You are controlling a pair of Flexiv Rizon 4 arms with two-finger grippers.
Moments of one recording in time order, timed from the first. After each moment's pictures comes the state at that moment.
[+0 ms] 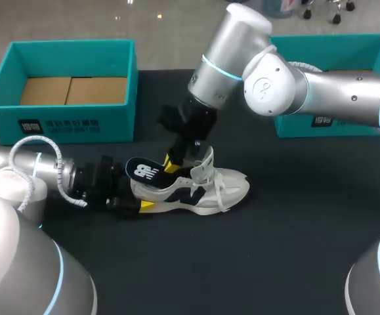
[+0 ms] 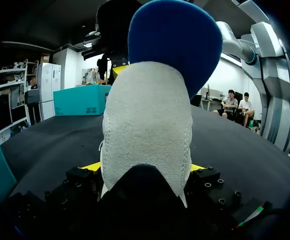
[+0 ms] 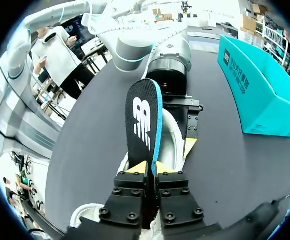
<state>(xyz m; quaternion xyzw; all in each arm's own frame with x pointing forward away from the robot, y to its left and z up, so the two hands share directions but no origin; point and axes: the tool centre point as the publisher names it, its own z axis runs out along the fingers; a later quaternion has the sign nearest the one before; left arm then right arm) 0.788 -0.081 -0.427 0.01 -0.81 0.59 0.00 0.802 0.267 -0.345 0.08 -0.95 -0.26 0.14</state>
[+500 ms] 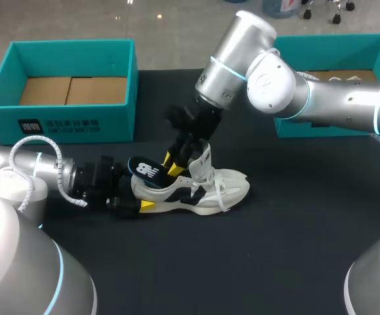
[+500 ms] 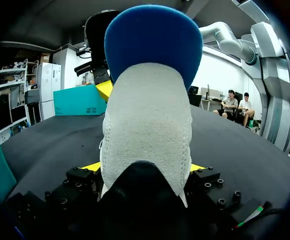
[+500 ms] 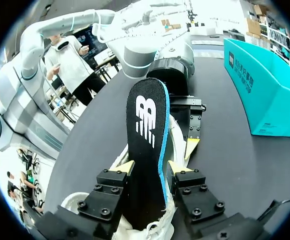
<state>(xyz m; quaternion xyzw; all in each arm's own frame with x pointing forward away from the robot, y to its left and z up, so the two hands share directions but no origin) 0.789 -0.082 -0.427 0.01 -0.81 0.59 0.01 0.809 0.264 -0.357 0.10 -0.93 -0.30 0.19</state>
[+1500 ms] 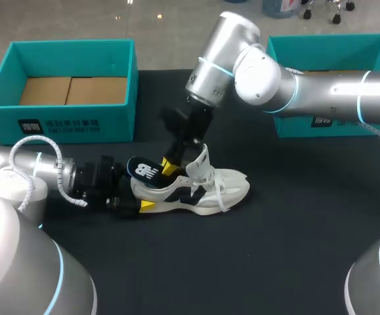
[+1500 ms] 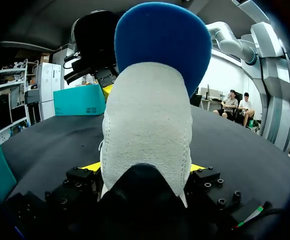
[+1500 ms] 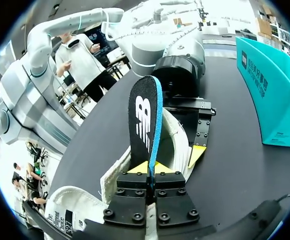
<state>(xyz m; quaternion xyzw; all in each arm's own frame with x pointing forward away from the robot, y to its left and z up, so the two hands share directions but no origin) 0.788 -0.081 -0.427 0.01 -0.81 0.59 0.01 0.807 0.277 -0.360 0.14 -0.92 -0.30 0.23</state>
